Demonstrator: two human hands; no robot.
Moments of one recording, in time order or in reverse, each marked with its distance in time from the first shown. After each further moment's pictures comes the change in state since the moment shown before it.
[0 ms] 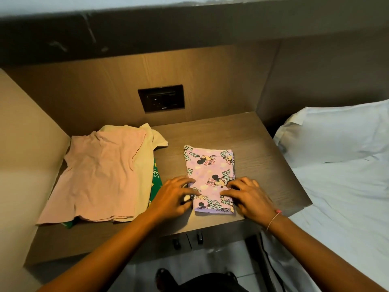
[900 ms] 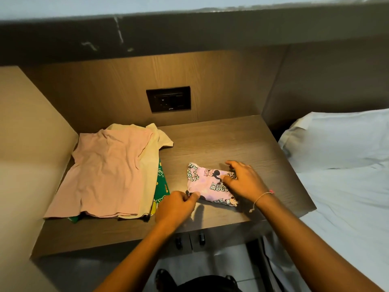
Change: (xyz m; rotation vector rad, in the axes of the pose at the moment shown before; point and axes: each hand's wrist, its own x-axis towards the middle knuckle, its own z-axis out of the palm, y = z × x) left_hand -0.016 0.051 -0.003 -0.405 0.022 -0.848; right_hand 0.062 -0.013 -0.022 0.295 -0.068 0.455
